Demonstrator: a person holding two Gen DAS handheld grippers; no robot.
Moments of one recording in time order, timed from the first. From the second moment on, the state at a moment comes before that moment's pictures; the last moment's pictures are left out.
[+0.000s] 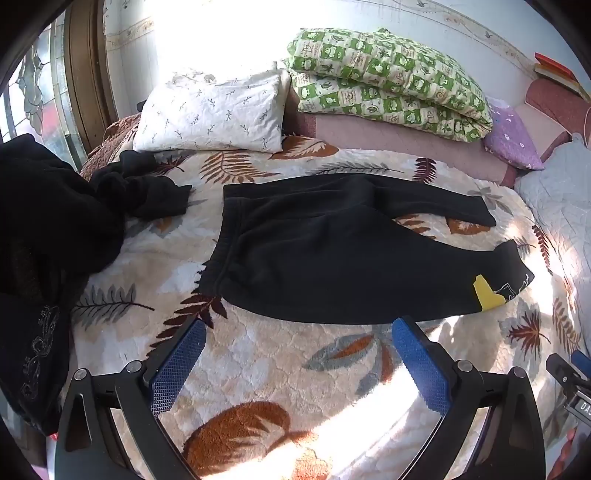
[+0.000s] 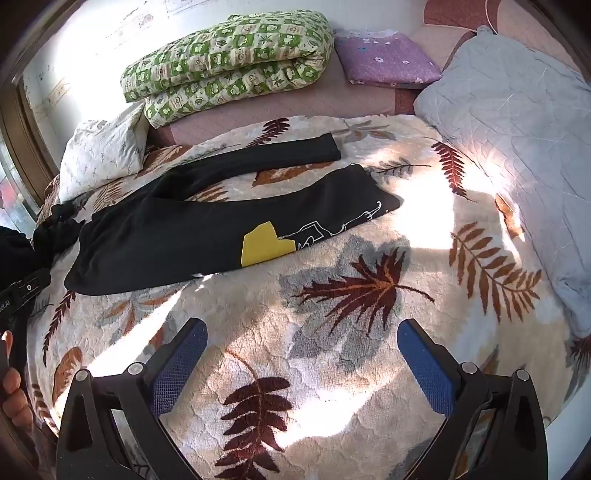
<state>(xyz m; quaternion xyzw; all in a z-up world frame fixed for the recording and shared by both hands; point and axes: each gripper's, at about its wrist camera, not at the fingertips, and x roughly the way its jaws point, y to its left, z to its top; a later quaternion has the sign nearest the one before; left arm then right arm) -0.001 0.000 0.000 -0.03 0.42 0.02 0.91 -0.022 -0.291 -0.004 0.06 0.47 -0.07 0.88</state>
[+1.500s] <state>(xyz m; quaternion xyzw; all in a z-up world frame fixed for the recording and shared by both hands) -0.016 0.002 -0.003 -0.01 0.42 0.03 0.91 -0.027 -0.280 -0.007 0.05 0.47 -0.06 0.88</state>
